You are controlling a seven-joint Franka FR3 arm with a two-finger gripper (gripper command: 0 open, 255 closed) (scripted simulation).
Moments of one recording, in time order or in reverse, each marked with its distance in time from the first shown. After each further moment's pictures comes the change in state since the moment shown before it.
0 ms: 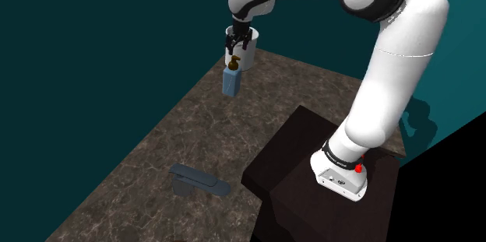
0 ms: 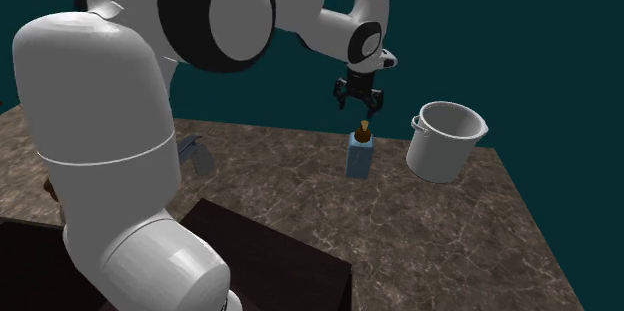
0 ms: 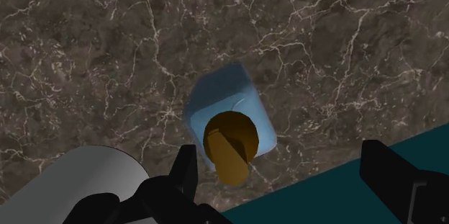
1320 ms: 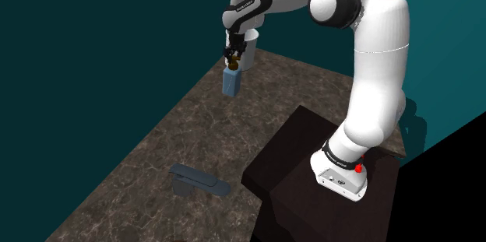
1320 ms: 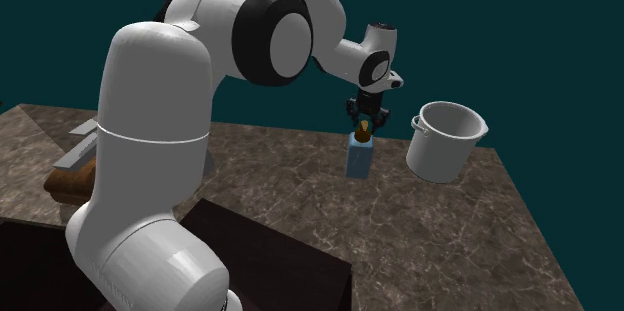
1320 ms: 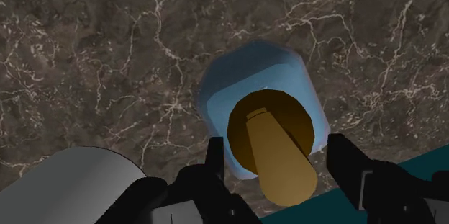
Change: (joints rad) arm -0.031 0.237 -0.002 0.148 0.023 0.075 -0.025
